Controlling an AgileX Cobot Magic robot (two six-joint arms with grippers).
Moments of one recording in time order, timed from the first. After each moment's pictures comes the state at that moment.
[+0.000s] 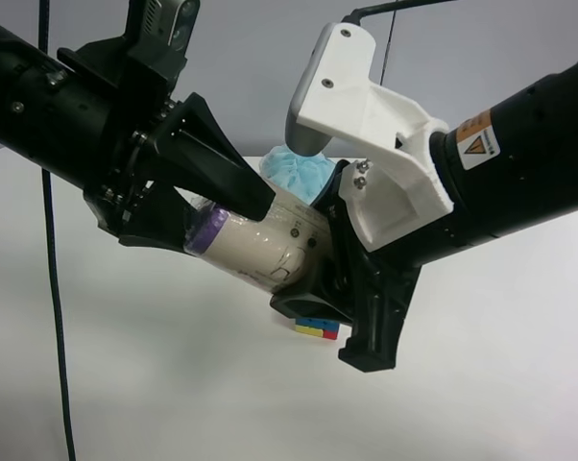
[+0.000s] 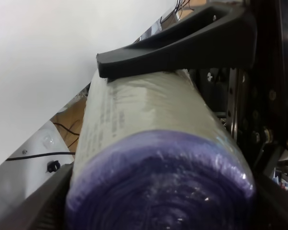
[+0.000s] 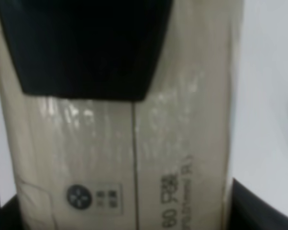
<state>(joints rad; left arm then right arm) -0.42 1.43 -0.97 -1.13 1.12 0.39 0.88 1.23 -0.84 0.36 0.53 -0.77</state>
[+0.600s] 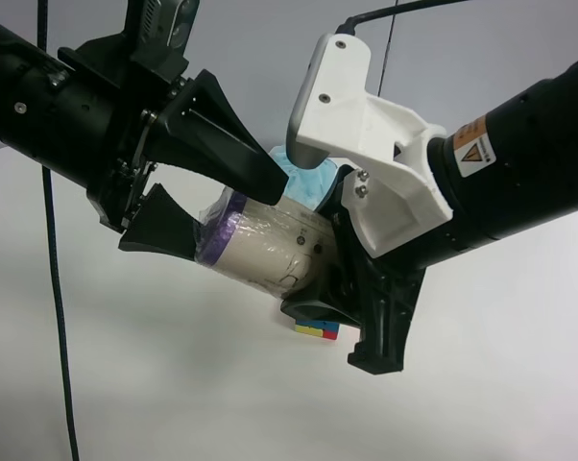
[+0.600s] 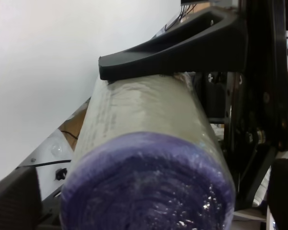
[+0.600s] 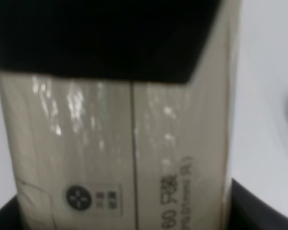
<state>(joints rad) -0.42 1.43 -0.97 -1.12 1.10 0.42 0.88 1.24 -0.85 0.32 0.56 -0.76</state>
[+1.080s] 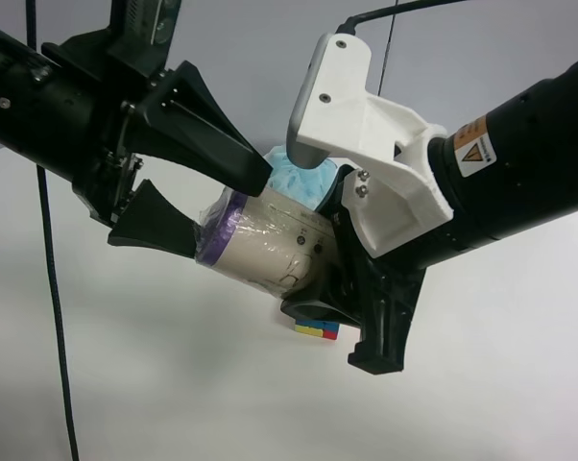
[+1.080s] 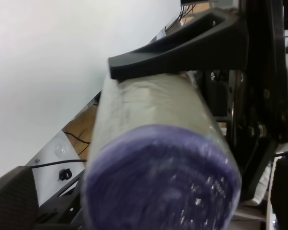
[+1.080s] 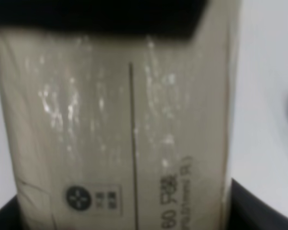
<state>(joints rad) -0.34 1.43 -0.97 -1.11 1.16 0.46 0.88 1.24 -0.84 0.32 0.56 -0.76</state>
